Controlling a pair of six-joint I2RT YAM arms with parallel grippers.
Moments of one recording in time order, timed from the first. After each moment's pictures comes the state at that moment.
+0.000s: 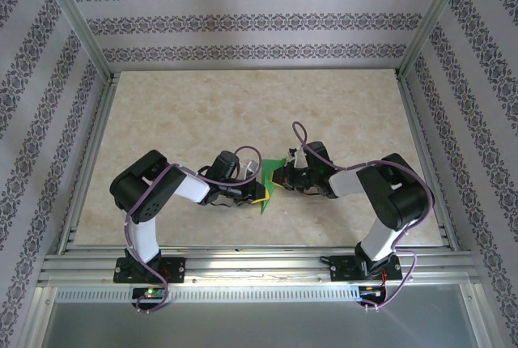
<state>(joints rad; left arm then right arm) -0.63 1.88 0.66 0.50 0.75 -0.98 0.45 1.71 0.55 0.41 -0.70 0.91</state>
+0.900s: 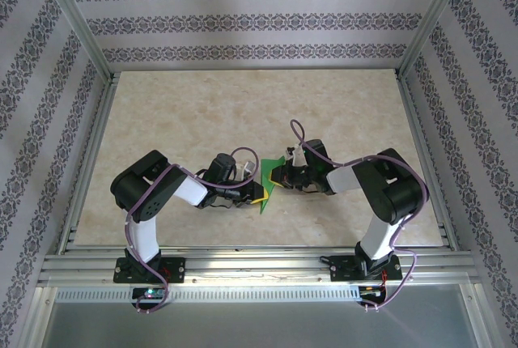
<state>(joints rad) -0.62 1.88 0.60 0.63 0.75 -1.06 0.43 1.76 0.59 0.41 -0.74 0.88</state>
